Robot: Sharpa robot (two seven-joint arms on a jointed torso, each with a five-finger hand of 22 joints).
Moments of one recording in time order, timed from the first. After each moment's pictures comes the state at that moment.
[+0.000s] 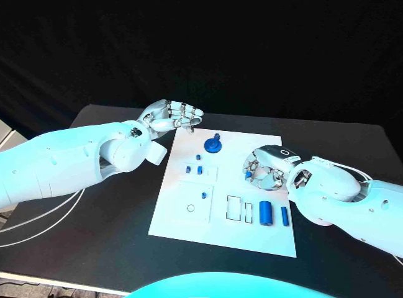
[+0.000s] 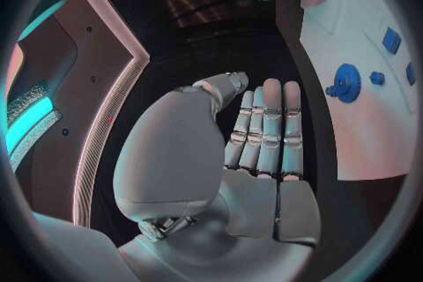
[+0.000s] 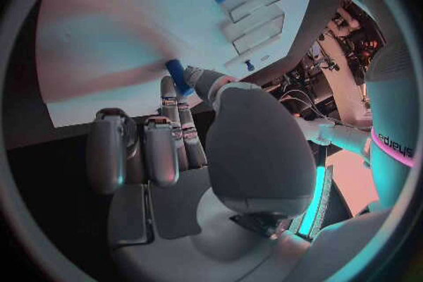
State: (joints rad) left arm 1.19 -0.90 -0.02 1.47 -0.21 -0.16 0.33; left_hand 1.45 -0.23 0.55 0.07 0.27 0.87 0.20 0.28 0.30 0.87 0.14 0.53 0.22 0.95 0.07 1.07 0.42 0.17 0.75 0.17 0.92 0.82; right arm 1.16 -0.76 -0.13 1.61 -1.64 -0.31 -0.25; right_hand 1.35 -0.25 0.57 0.12 0.14 1.08 0.12 0.20 0.37 1.21 0.06 0.20 0.11 1.47 -0.01 1.42 1.26 0.06 1.47 0.09 1.32 1.31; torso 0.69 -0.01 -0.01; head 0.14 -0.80
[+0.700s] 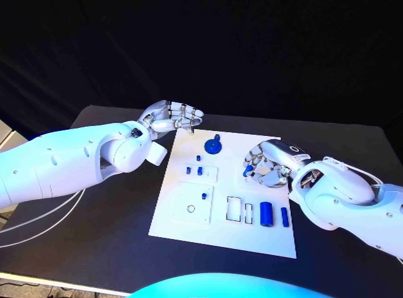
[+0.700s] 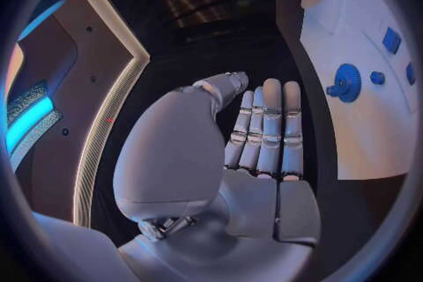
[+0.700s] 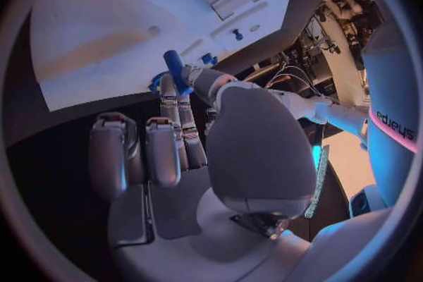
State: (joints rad) left arm 1.19 -0.90 -0.02 1.46 -0.21 -0.15 0.32; left_hand 1.45 -0.23 0.55 0.07 0.27 0.87 0.20 0.28 0.30 0.87 0.14 0.53 0.22 0.95 0.07 1.07 0.42 0.17 0.75 0.17 0.92 0.82; right arm 1.17 -0.82 -0.12 1.72 -1.56 -0.43 -0.26; right_hand 1.35 -0.22 0.62 0.07 0.16 1.12 0.10 0.25 0.39 1.26 0.06 0.19 0.14 1.47 -0.04 1.42 1.26 0.05 1.47 0.07 1.39 1.31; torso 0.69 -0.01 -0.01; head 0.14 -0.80
